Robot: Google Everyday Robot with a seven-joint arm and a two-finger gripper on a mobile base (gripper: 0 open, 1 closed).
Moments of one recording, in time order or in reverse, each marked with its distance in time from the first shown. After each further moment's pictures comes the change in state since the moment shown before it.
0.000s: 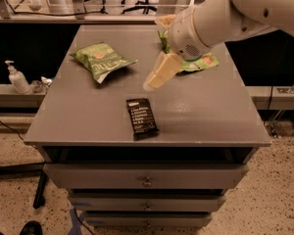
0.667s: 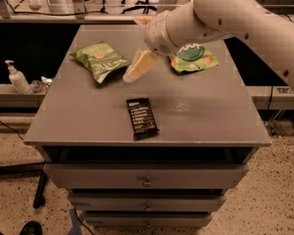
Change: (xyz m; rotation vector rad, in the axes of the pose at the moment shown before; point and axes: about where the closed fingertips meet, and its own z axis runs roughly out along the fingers) arm -0.006 -0.043 0.080 0.010 -0.107 -0.020
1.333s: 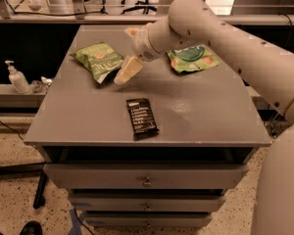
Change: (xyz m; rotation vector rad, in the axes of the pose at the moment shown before) arm 0.029 -0.021 0.081 -0.028 0.019 0.028
